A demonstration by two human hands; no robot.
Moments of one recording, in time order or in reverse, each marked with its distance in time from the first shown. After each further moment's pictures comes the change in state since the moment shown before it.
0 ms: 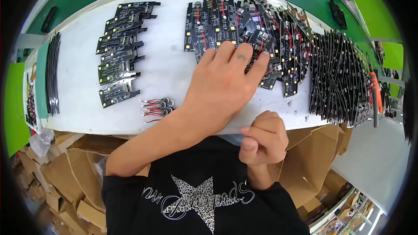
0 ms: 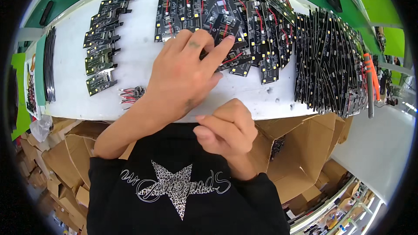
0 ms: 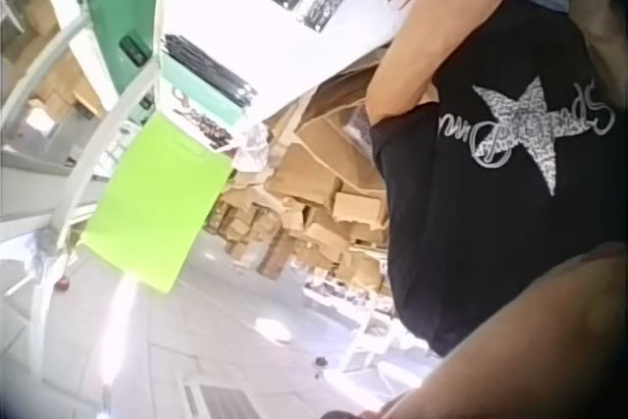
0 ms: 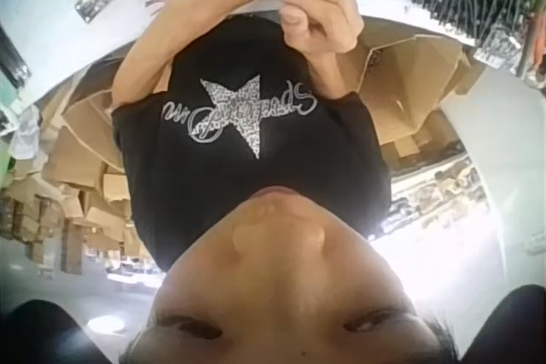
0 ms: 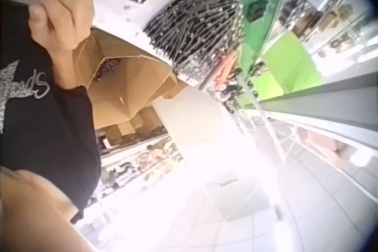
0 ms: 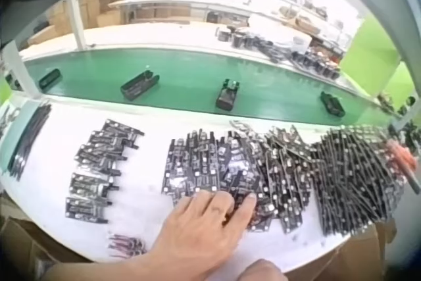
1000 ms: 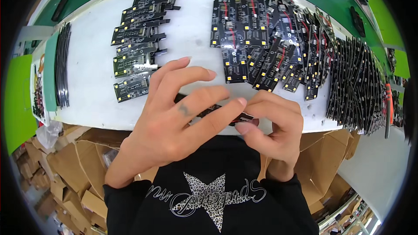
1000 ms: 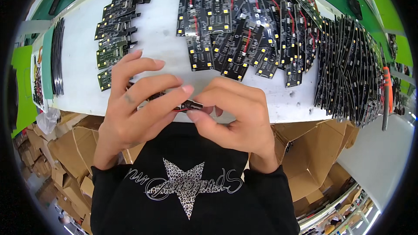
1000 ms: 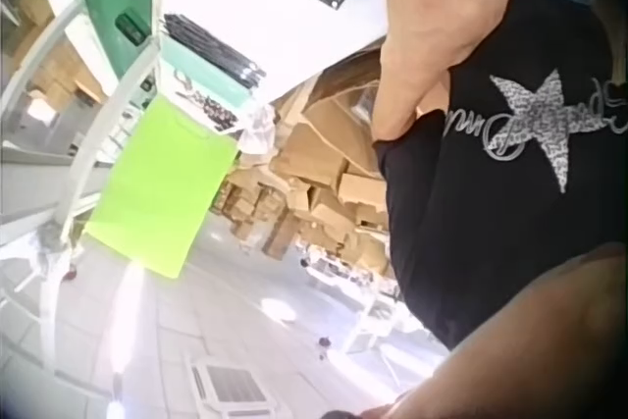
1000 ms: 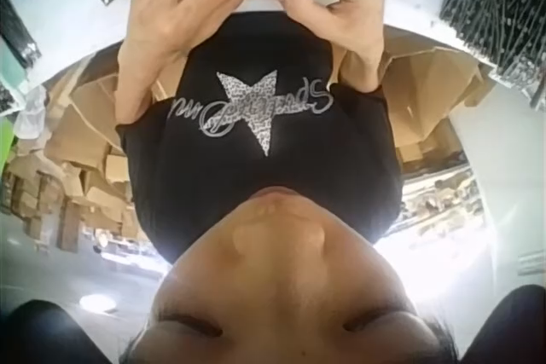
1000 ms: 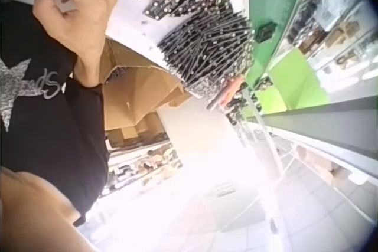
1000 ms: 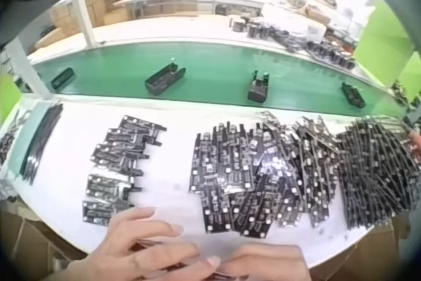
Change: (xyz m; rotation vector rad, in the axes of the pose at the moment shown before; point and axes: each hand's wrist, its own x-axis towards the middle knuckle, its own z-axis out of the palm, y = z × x) left_hand -0.062 -0.030 -0.086 -0.124 -0.043 0.039; right_hand 0.054 0.002 0.008 0.293 -0.548 0.415
